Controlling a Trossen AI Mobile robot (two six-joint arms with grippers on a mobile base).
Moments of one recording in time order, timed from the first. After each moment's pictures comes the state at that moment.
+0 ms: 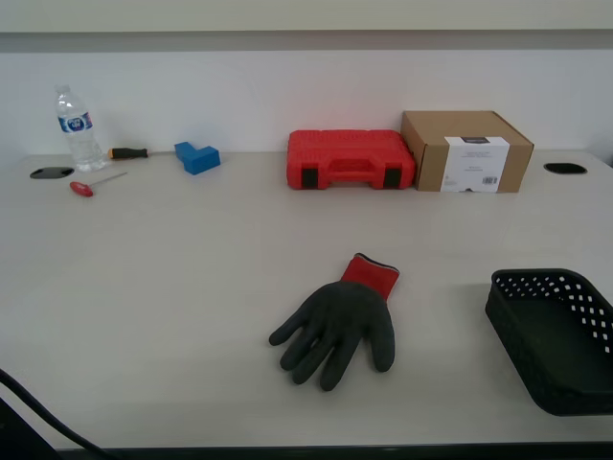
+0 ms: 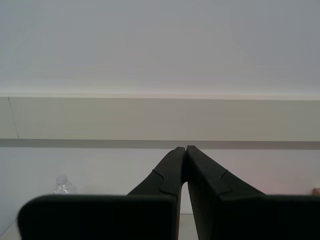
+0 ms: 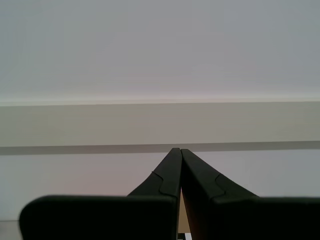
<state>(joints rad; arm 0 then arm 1) 0.00 1.05 0.52 0.62 0.00 0.00 0.00 1.05 0.52 0.61 -0.01 0.00</state>
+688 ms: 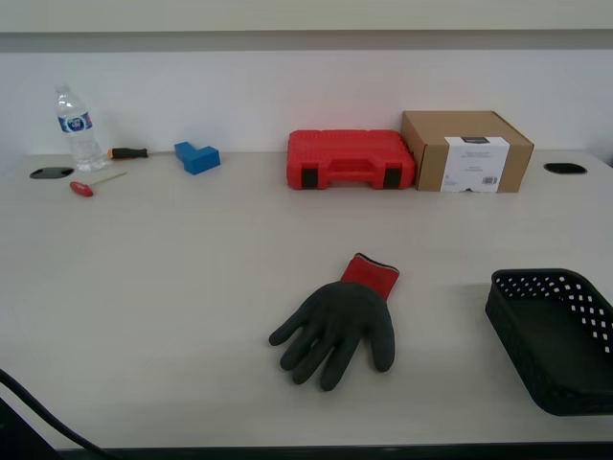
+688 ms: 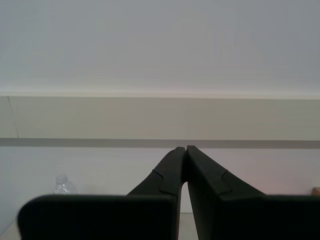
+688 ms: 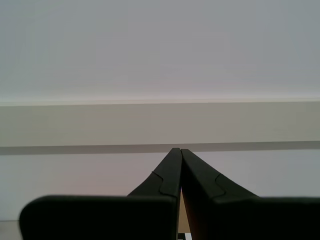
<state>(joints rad) 0.00 1.05 0.52 0.62 0.00 0.00 0.00 1.05 0.52 0.61 -0.01 0.00</state>
